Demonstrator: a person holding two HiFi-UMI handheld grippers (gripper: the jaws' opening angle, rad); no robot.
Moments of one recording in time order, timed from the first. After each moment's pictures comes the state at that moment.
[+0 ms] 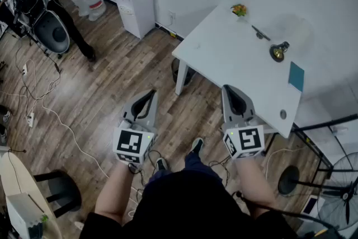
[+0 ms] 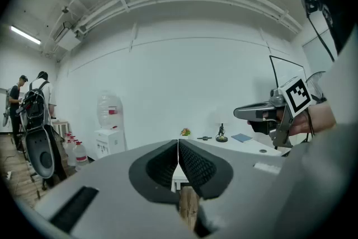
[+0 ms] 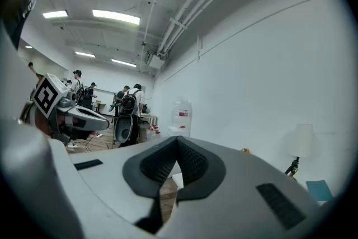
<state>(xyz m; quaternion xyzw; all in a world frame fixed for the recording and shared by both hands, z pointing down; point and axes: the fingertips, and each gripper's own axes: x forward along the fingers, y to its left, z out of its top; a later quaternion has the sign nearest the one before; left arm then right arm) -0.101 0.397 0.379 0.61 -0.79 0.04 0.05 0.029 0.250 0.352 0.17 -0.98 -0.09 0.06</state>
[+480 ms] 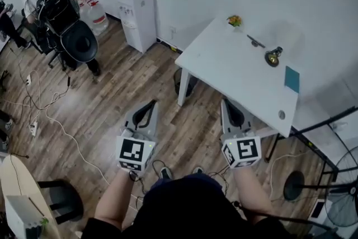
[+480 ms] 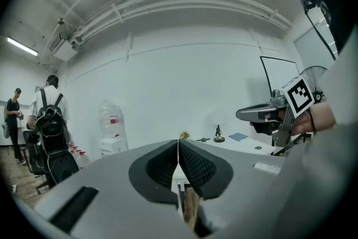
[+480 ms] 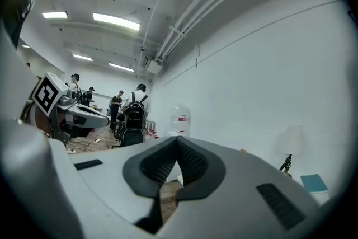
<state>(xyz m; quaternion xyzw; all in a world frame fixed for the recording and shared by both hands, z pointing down) -0.066 0.458 0.353 0.60 -0.79 0.07 0.02 0.074 0.308 0.346 0.18 -0.98 -0.07 0.03</state>
